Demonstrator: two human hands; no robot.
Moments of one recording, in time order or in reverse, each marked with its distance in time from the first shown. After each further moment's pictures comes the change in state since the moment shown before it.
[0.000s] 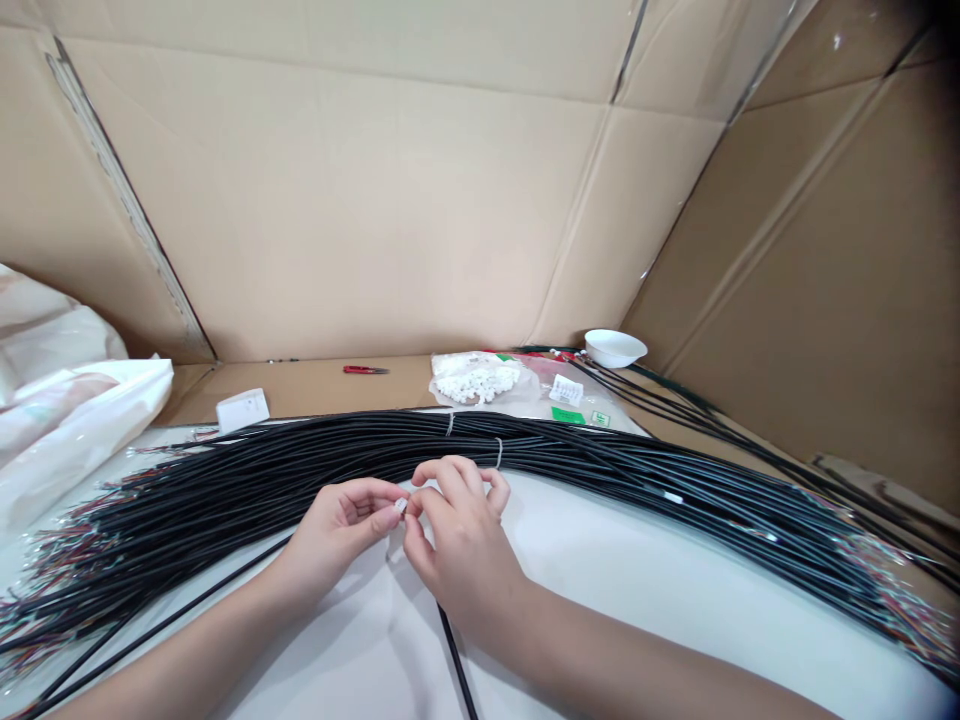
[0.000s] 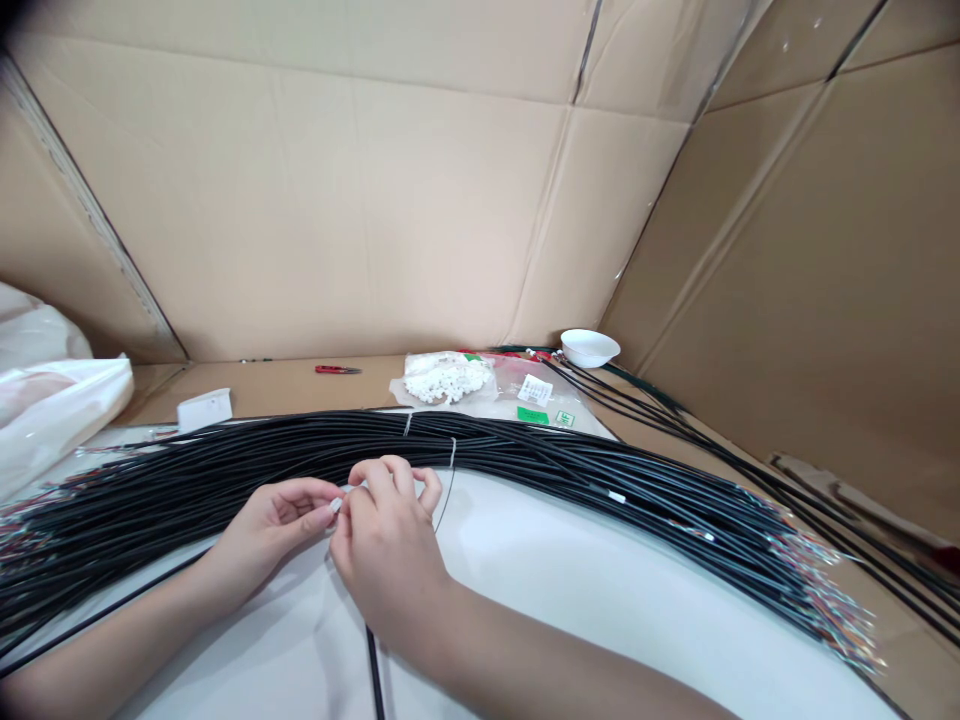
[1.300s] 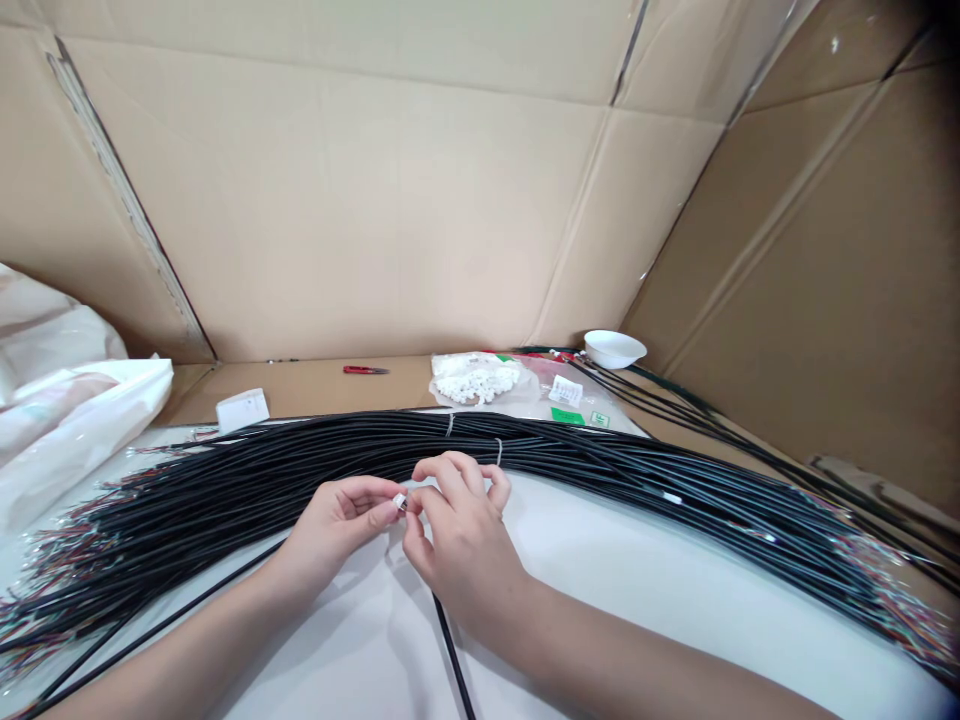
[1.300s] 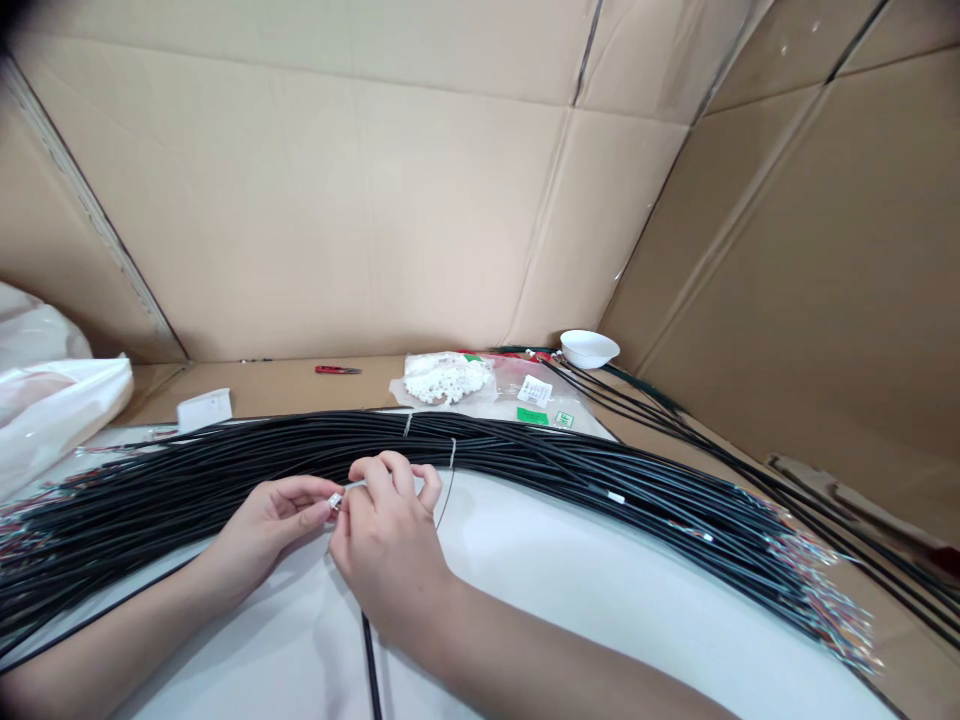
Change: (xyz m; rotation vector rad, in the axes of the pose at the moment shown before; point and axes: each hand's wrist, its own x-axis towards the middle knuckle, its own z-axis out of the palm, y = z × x) left_hand 0.002 -0.003 -0.004 -0.047 0.001 -0.027; right_hand 0.002 0.002 0.001 -0.039 0.048 -0.059
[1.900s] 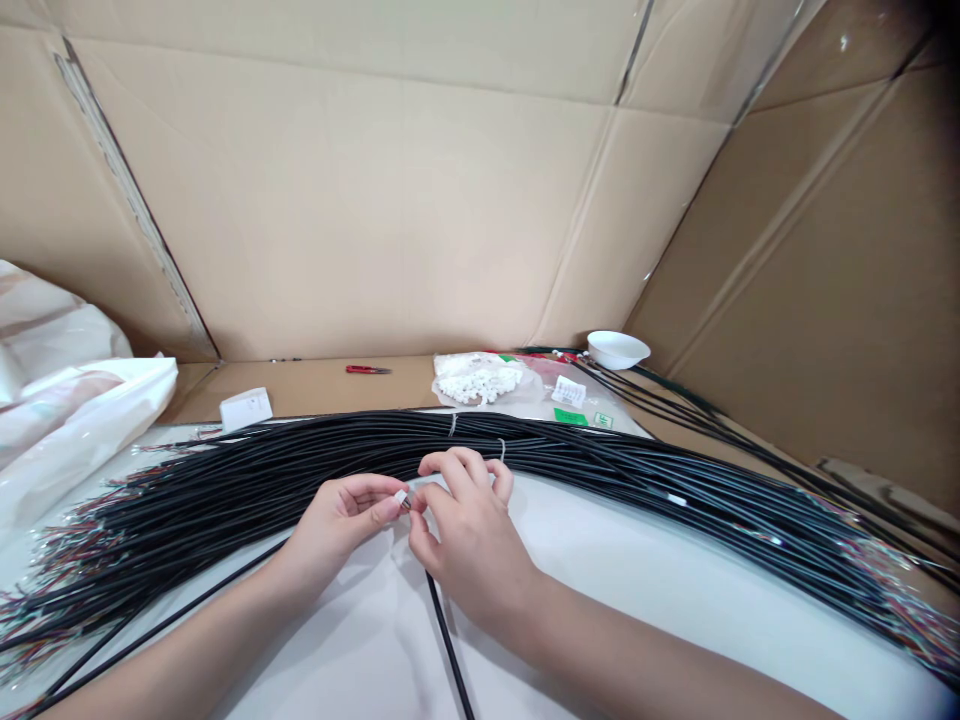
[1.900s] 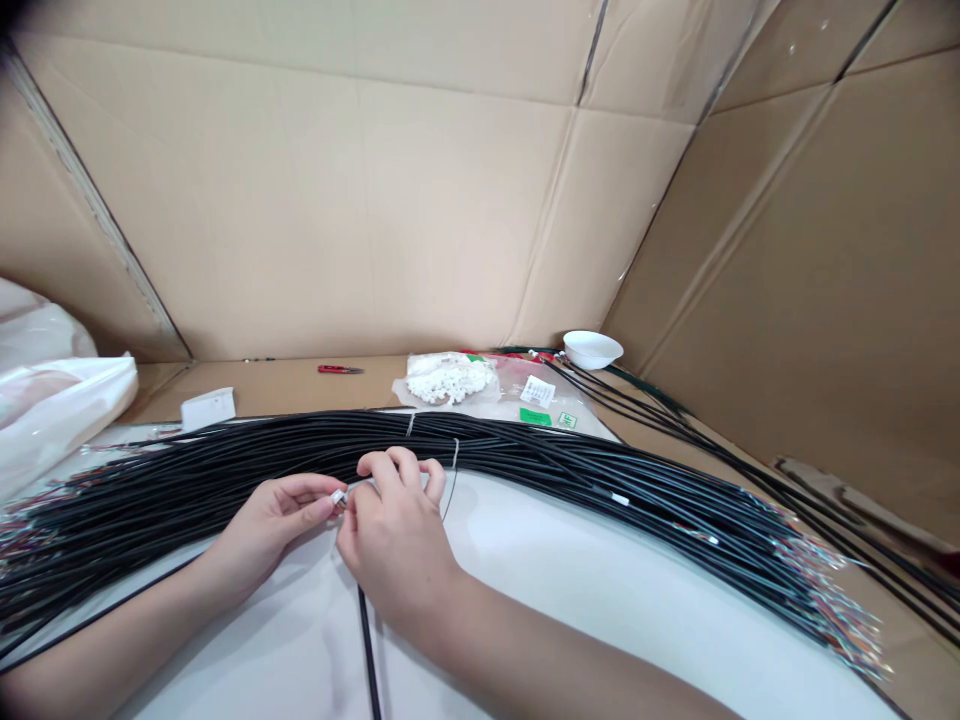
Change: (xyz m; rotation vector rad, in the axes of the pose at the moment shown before) left_hand 0.000 0.001 0.000 -0.015 0.037 -0.014; right_hand 0.004 0.003 -0.004 -0.029 -0.096 0.013
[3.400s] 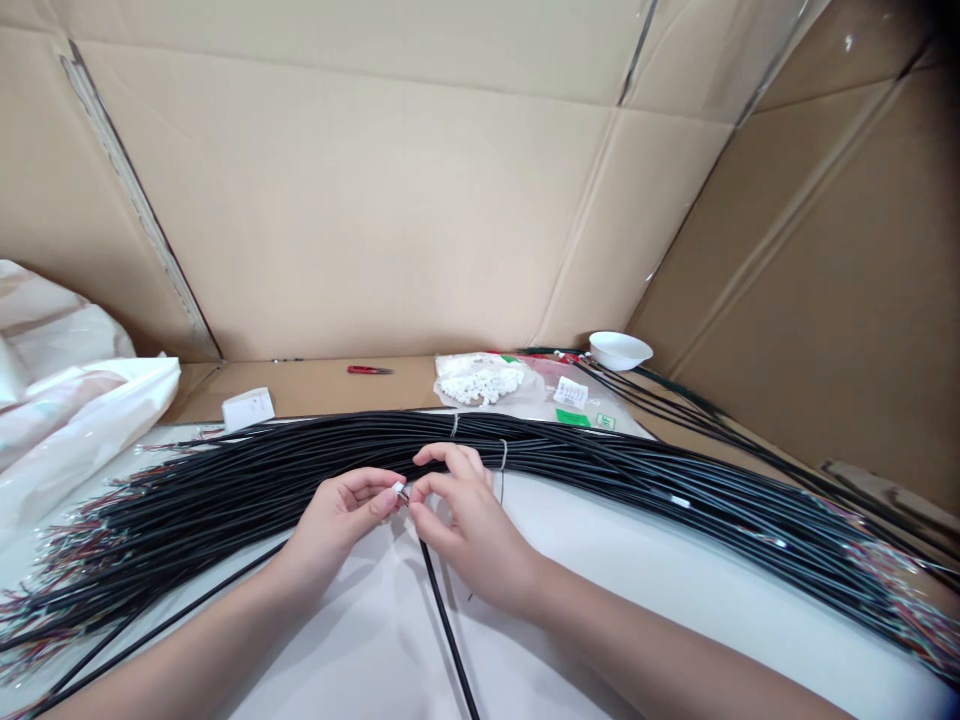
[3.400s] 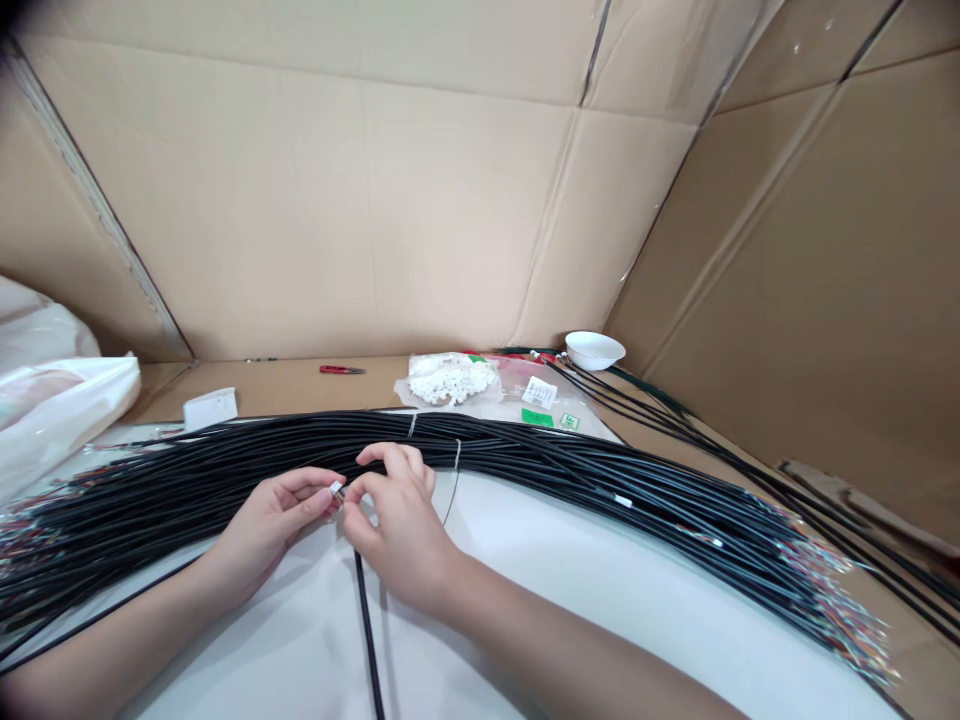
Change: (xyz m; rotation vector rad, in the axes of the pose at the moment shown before) left_hand 0.000 0.001 0.001 -0.011 0.098 -0.001; right_hand 0.011 0.003 -0.012 0.276 -0.240 0.181
